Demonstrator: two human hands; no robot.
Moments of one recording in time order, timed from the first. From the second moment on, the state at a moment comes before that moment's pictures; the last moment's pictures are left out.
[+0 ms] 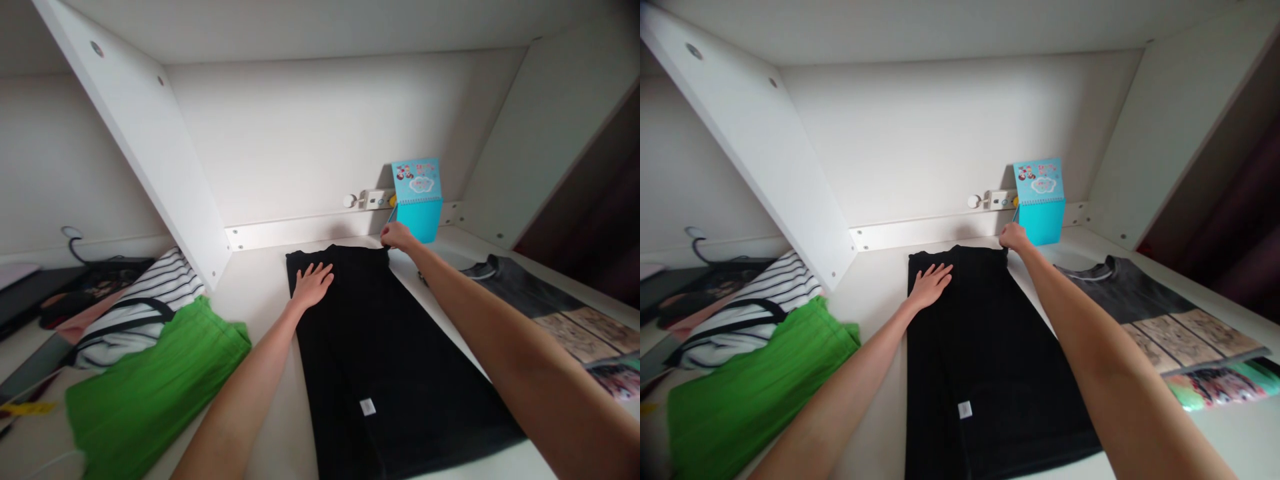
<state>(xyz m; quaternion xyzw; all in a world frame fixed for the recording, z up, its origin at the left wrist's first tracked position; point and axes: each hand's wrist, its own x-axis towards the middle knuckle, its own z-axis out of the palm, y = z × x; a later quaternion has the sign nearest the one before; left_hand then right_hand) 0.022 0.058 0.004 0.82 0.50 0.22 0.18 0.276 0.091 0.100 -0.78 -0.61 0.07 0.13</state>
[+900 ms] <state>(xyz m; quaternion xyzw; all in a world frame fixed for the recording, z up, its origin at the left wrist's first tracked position) 0.016 0.083 -0.004 0.69 0.47 0.45 0.31 0.302 -0.189 0.017 -0.65 -0.74 0.06 0.18</state>
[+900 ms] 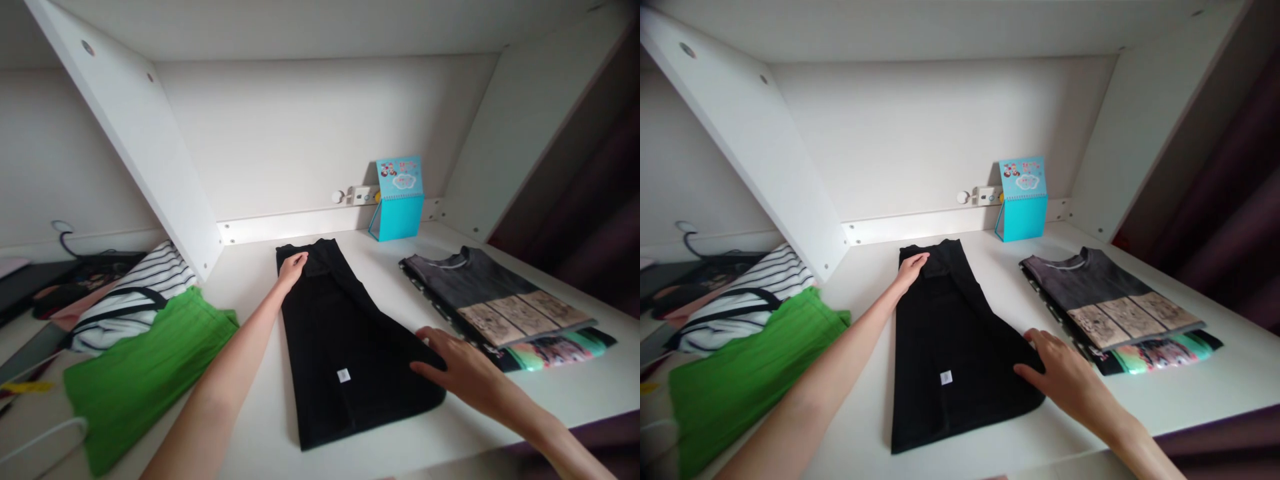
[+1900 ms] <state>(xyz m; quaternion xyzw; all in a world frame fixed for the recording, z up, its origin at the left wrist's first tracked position) 0.017 0.076 -0.010 0.71 0.53 0.43 0.19 0.248 -0.114 0.068 -0.45 -0.87 0.19 0.07</state>
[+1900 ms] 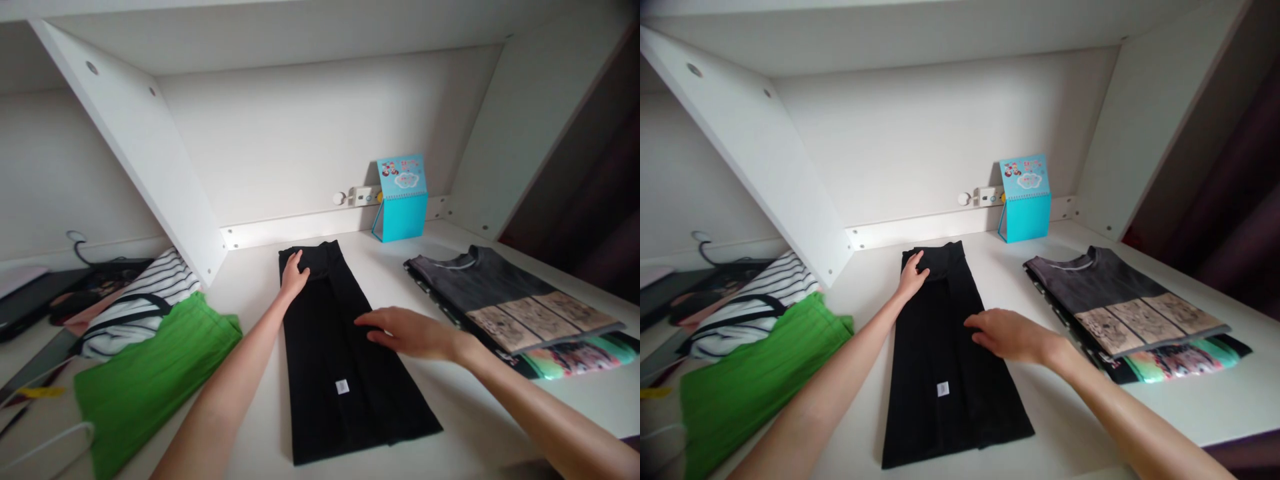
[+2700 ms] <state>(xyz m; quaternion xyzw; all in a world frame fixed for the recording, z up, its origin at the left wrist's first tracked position) 0.022 0.060 0.004 0.72 0.54 0.40 0.15 0.244 0.177 0.065 -0.63 -0.73 0.26 -0.01</state>
